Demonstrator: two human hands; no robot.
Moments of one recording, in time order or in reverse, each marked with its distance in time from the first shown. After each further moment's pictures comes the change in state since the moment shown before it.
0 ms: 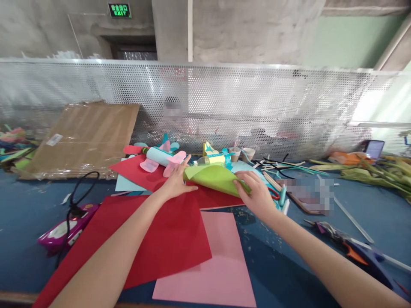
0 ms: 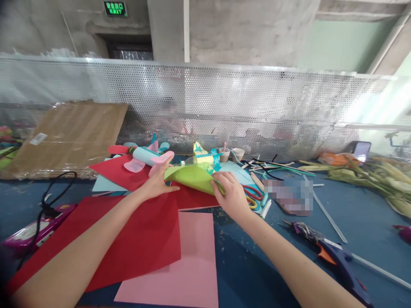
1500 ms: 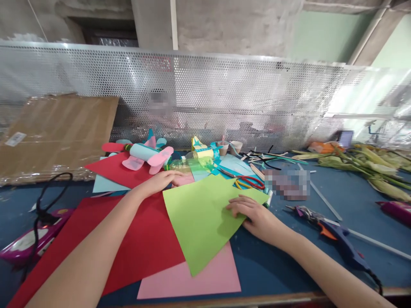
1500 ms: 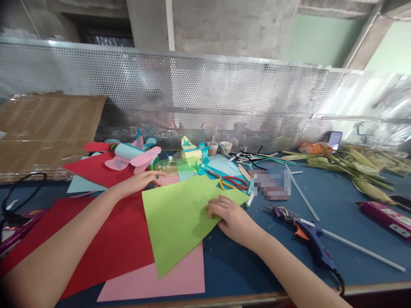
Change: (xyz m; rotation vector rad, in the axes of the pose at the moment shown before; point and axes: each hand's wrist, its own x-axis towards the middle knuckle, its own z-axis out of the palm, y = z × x) left_hand 0.004 0.011 -0.018 -0.209 -0.411 -0.300; right_hand -0.066 -0.002 -0.047 0.151 -0.623 0.010
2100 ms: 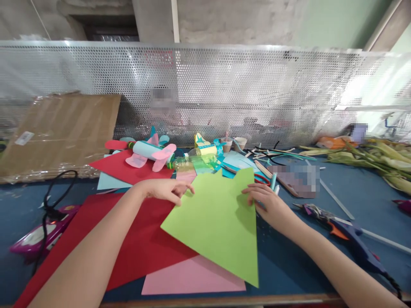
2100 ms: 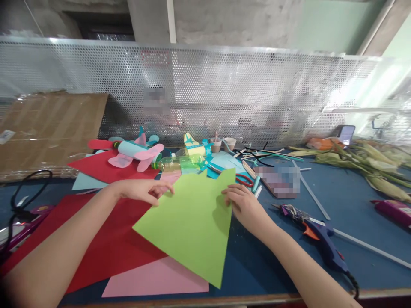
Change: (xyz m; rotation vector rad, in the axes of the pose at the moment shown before) left_hand -0.019 0.025 -0.003 0.034 -0.607 0.042; right_hand -0.006 0.028 -0.007 -0.056 0.212 0.144
